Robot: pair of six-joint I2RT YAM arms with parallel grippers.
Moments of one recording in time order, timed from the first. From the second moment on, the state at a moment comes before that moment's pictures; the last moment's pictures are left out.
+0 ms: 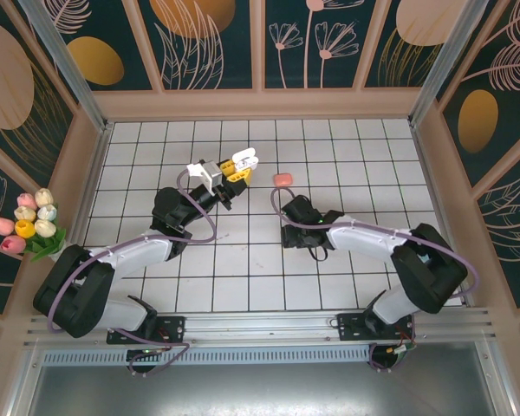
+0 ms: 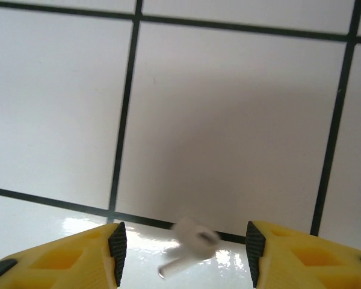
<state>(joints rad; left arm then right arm) -0.56 1.38 0.59 1.11 0.44 -0.12 0.77 1.48 0.79 -0.43 0.13 0.56</state>
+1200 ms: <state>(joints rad) -0.56 1.38 0.59 1.13 0.43 -0.12 0.82 1.65 0.88 -0.52 0.25 1.23</state>
